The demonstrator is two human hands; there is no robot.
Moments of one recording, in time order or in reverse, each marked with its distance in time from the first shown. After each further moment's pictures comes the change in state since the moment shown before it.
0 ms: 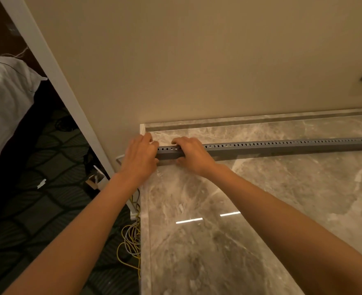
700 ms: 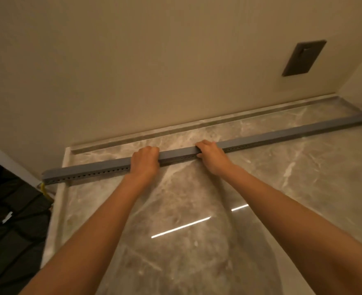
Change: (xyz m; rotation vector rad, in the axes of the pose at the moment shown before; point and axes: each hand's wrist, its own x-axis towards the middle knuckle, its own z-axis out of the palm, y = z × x) left_hand 0.073 0.186 0.027 -0.080 -0.207 -0.044; right_hand -0.076 0.205 -0.078 -0.081 0.062 0.293
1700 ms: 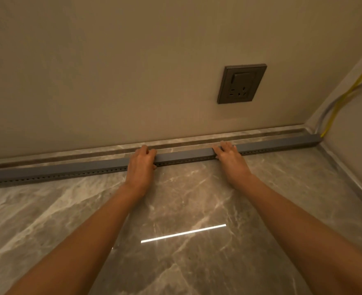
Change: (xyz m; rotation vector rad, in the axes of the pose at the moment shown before) left_hand 0.121 0.231 0.058 -0.121 0.206 -0.052; right_hand 0.054 0.296 -0.099 -0.305 -0.022 -0.076
